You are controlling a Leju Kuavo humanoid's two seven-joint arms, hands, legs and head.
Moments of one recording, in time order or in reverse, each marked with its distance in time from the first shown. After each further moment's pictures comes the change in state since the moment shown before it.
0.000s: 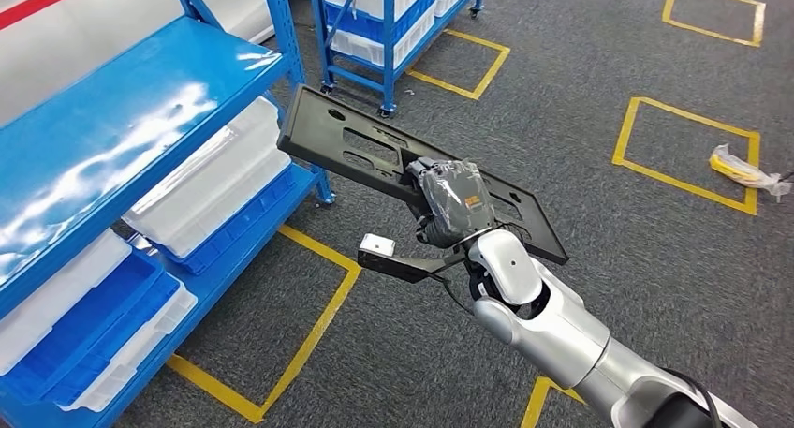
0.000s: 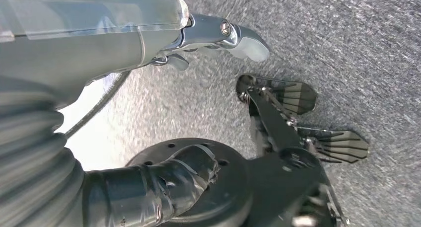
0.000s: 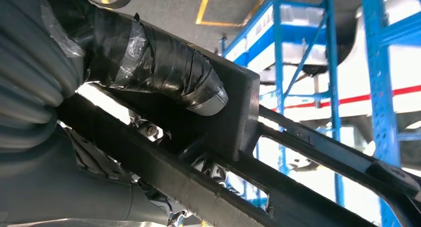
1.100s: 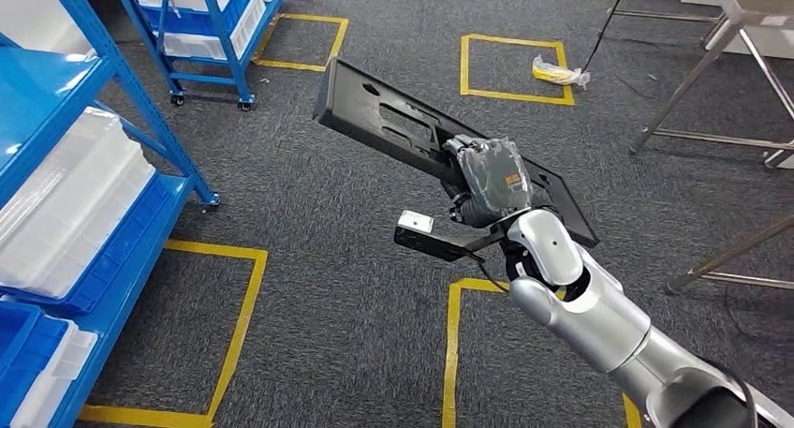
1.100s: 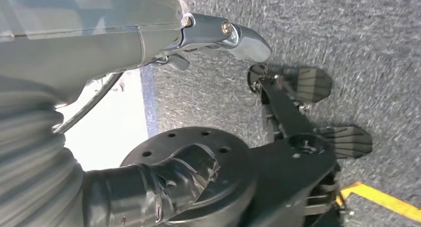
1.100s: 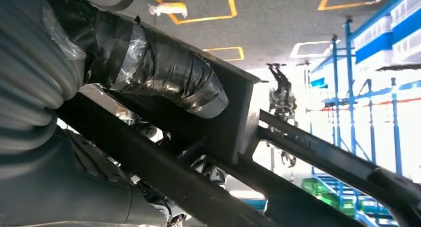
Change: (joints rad) left arm -0.006 -0.011 -0.005 0.007 -0.022 -0.040 0.029; right arm -0.011 -0.155 -0.064 -0.059 -0.099 0.010 -0.040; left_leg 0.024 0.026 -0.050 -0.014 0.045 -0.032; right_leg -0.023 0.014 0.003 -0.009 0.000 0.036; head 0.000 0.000
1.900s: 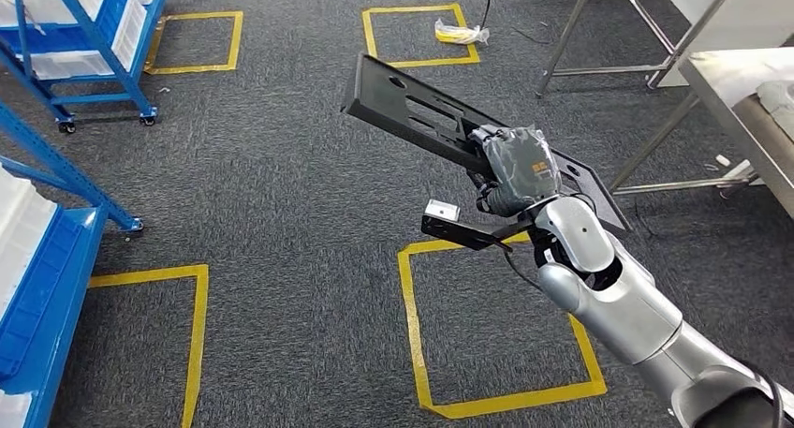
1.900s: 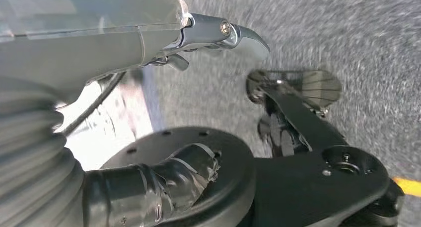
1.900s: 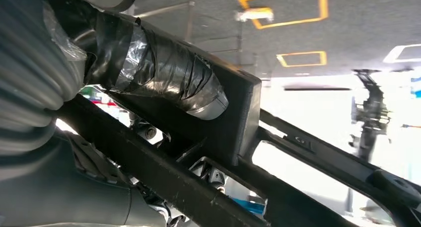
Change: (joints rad) left arm -0.011 -0.015 -0.012 0.002 -0.015 0.044 -0.095; right arm -0.016 -0.056 -0.060 -0.023 -0.008 0.078 -0.033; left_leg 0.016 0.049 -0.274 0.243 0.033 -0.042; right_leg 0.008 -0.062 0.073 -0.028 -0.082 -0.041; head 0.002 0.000
